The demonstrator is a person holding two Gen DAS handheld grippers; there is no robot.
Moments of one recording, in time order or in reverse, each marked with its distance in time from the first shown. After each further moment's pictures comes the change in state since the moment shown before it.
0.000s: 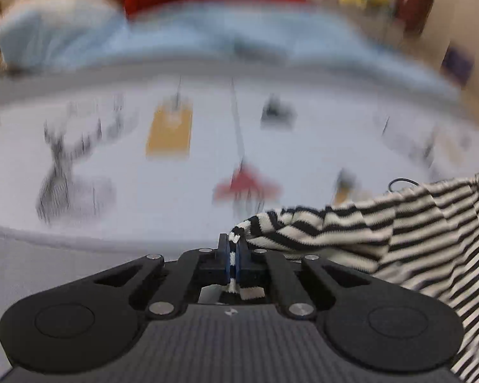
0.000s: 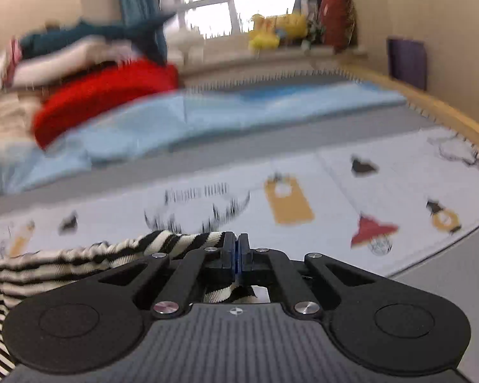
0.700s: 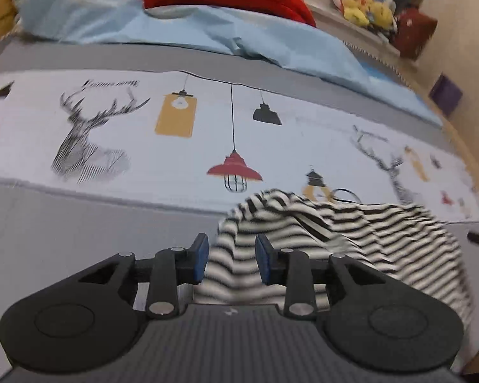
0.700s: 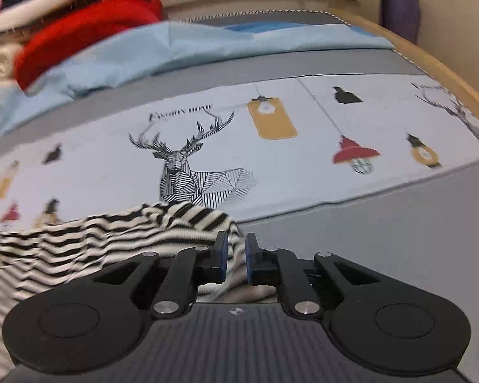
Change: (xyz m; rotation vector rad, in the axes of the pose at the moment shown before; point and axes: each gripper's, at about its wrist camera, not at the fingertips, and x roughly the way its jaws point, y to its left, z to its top) left arm -0.096 0.031 -0.019 -0.155 -0.043 -0.139; right arm -0.030 0.000 -0.029 0.017 0.208 -0.062
